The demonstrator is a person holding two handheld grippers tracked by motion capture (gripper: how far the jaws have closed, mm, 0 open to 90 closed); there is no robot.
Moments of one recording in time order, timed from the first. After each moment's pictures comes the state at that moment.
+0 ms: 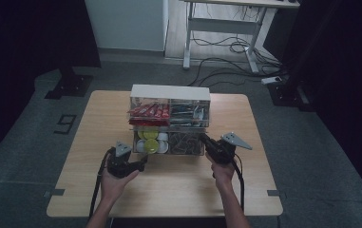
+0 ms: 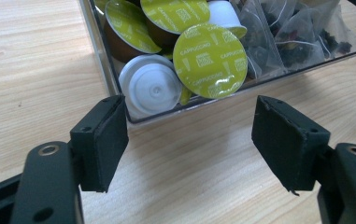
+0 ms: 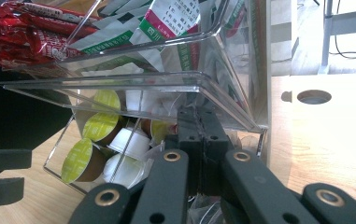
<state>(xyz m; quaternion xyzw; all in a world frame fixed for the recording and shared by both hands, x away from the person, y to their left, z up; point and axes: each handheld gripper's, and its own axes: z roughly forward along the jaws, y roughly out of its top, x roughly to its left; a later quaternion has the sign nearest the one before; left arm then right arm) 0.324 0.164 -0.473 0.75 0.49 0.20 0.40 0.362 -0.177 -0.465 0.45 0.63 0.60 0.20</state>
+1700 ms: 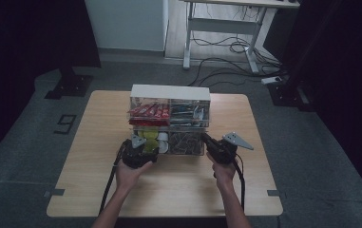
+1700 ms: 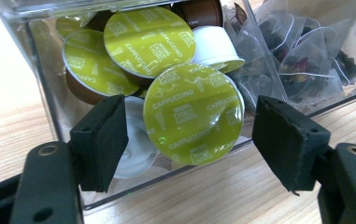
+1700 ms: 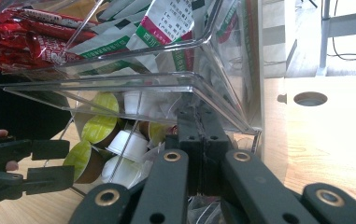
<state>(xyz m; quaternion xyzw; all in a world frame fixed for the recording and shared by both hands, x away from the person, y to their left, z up) 0.357 0.126 -0.479 0.75 0.48 0.22 0.39 0.361 -0.181 -0.463 0.46 0.62 0.61 0.20</state>
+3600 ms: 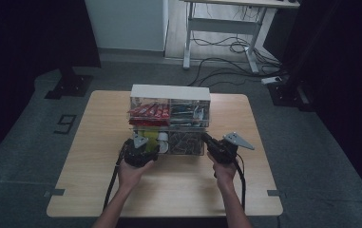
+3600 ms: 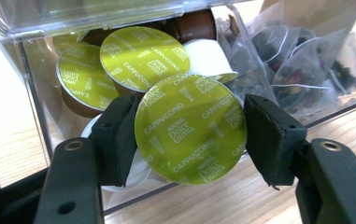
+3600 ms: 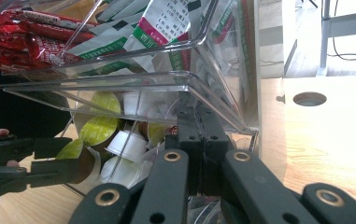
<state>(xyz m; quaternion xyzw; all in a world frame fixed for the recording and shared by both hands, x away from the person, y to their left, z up) 0.355 0.122 -0.474 0.74 0.48 0.23 0.40 0.362 -0.183 -0.464 0.46 0.62 0.61 0.20</state>
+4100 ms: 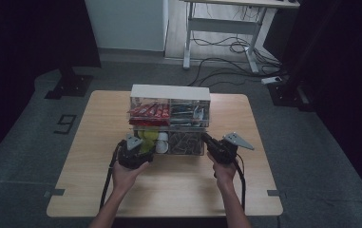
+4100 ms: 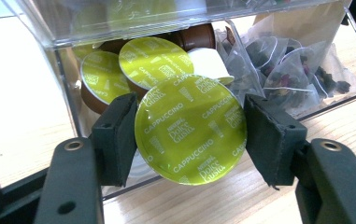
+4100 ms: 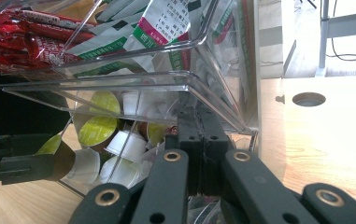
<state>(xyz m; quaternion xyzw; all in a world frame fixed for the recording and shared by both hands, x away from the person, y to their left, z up) 0.343 0.137 -0.465 0.74 0.48 0.23 0.42 0.362 -0.182 -0.464 0.46 0.62 0.61 0.20</state>
